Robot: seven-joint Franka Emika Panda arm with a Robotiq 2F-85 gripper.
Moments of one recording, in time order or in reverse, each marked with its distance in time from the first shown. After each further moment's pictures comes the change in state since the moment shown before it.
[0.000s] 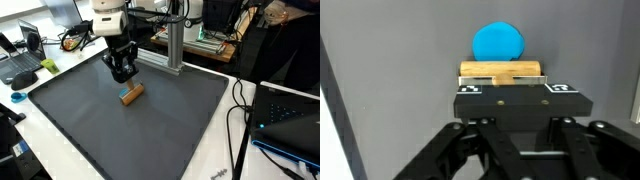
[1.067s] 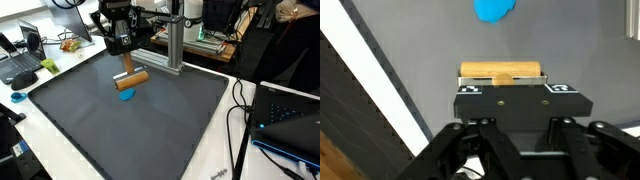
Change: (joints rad) arm 0.001 -0.223 0.004 -0.032 0.201 -0.067 0.178
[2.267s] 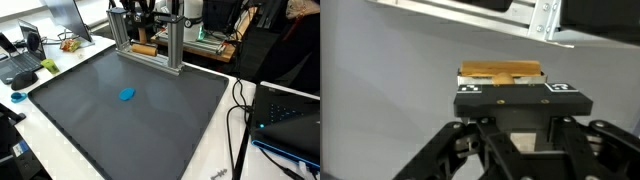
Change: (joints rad) arm 0.042 -0.323 -0.080 -0.316 -0.185 -0.209 1.047
